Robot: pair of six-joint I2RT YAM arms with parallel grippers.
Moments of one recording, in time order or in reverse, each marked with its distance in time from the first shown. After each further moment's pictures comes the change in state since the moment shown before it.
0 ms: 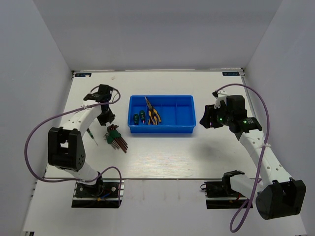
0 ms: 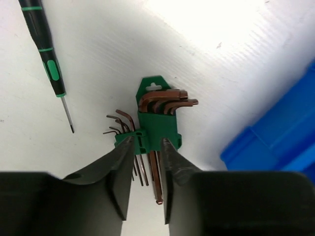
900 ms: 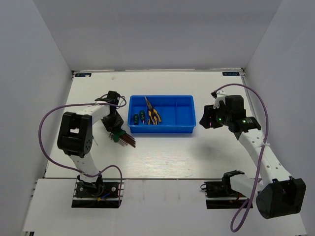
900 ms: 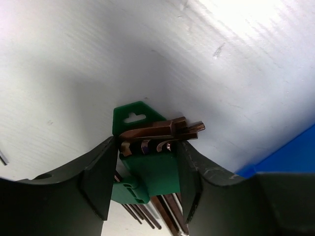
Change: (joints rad) left arm -0.024 0.217 -0.053 0.172 0.072 -0.083; right arm 0.014 0.011 0.000 -0.001 0.019 -0.013
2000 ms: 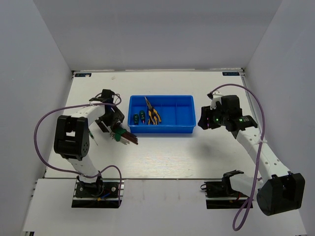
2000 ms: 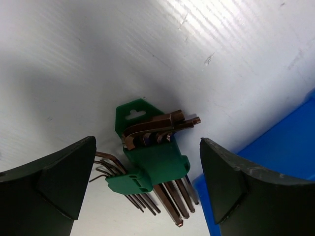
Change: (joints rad) left arm 0.052 -0.065 -0.010 0.016 0.078 -0.048; right arm 0.037 0.036 0.000 -0.002 0.031 -0.012
